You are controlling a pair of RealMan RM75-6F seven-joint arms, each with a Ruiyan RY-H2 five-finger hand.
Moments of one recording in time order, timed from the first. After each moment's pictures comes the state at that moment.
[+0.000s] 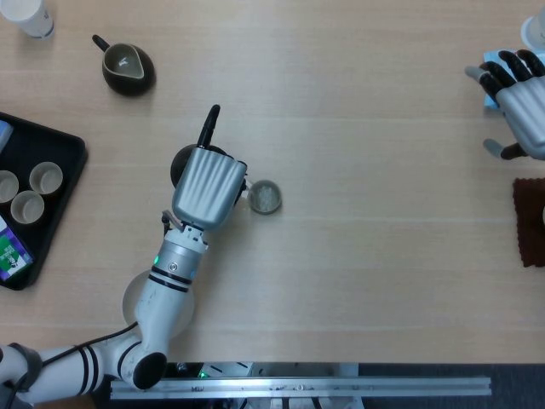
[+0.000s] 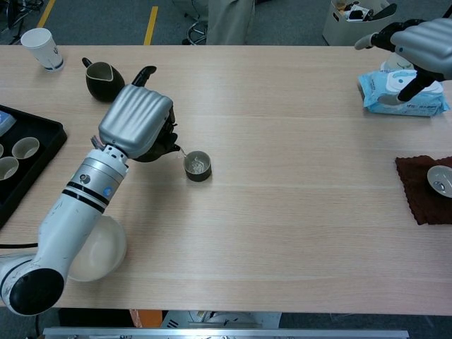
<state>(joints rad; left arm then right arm) -0.54 -1.90 -0.13 -1.36 1.39 1.32 0.75 0.69 -1.12 0.07 -1.68 -1.02 0.92 -0.44</state>
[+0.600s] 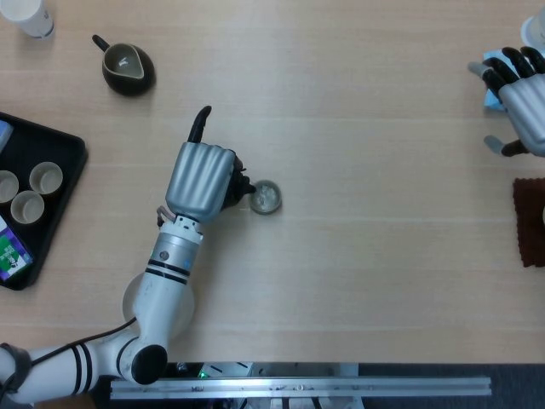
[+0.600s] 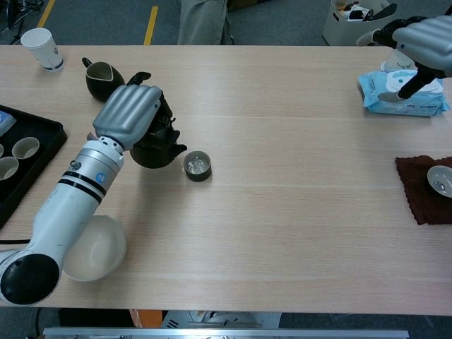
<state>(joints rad) -0.53 -1.86 -0.21 -1.47 1.26 1.25 0.56 0.69 -1.12 0.08 -1.68 -1.00 0.92 -0.45</state>
